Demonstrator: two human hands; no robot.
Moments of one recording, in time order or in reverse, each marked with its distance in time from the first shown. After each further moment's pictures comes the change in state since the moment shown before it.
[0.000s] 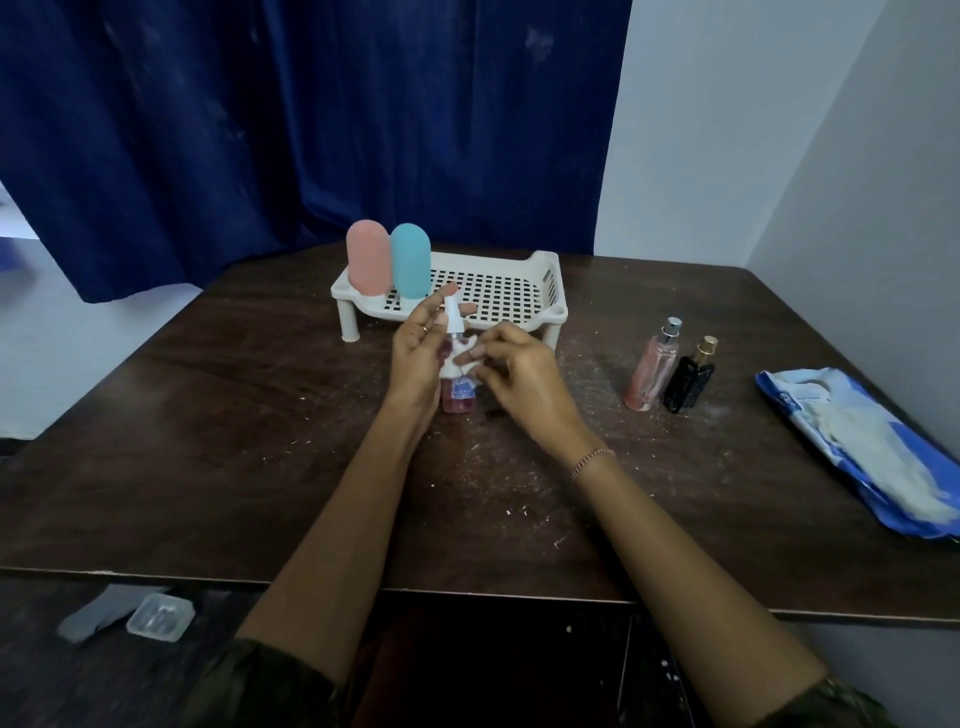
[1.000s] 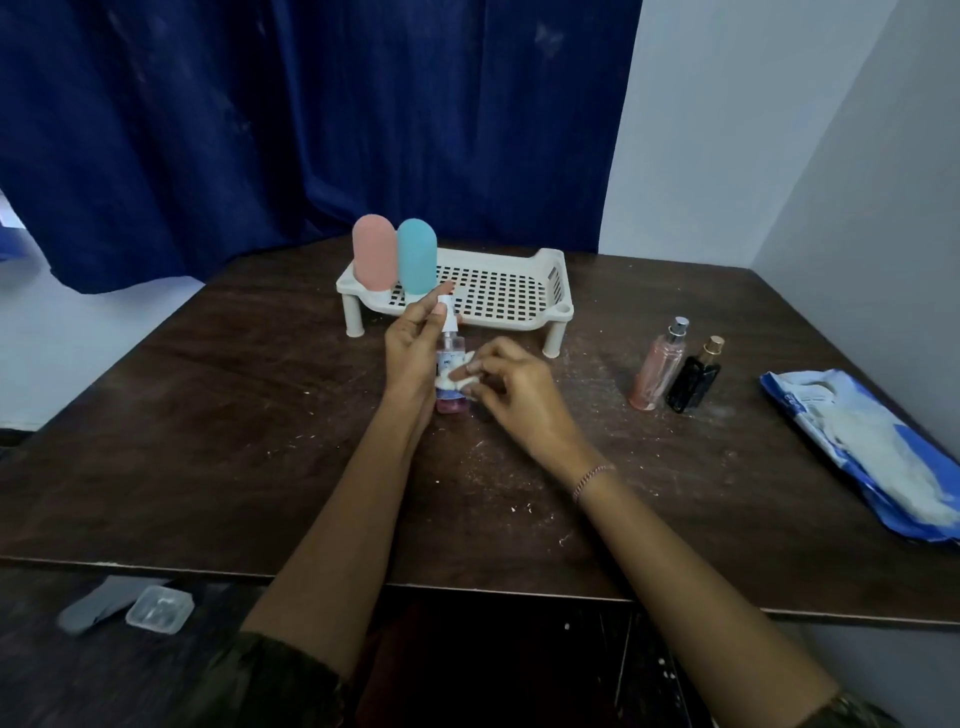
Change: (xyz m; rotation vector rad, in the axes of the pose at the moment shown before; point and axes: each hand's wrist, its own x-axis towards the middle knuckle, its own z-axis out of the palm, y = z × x) left_hand 0.009 -0.005 -0.008 0.009 0.114 0.022; right_hand -0.013 -0.003 0.010 0.046 -0.050 0.003
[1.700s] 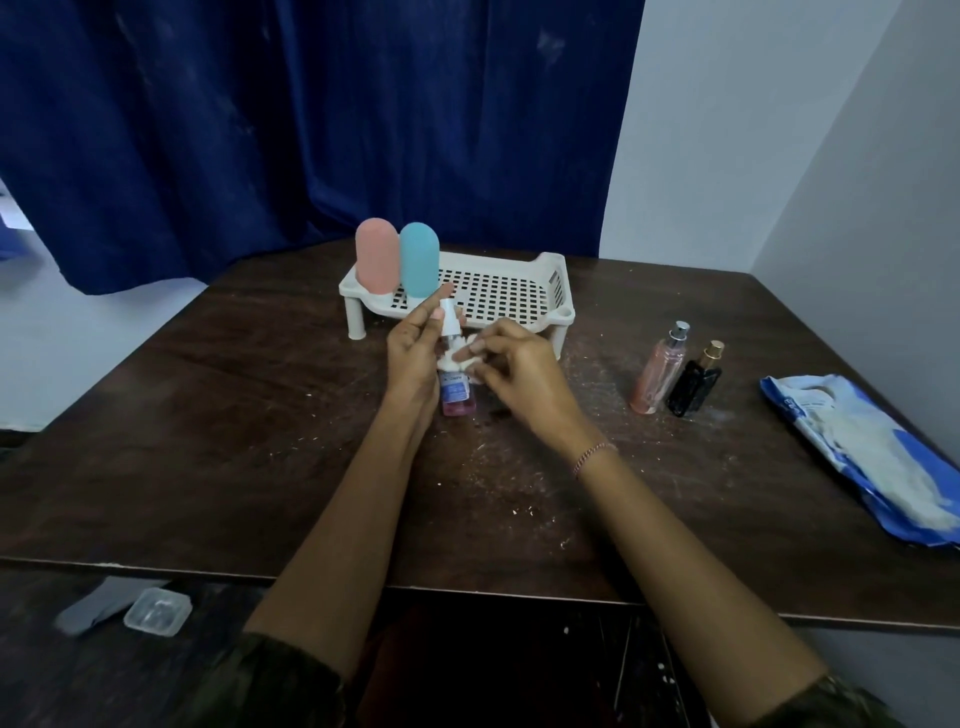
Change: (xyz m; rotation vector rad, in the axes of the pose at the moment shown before) left_hand -0.001 0.004 -0.002 -0.078 -0.023 -0.062; right_hand 0.020 -0.004 -0.008 0.002 -0.013 0.037
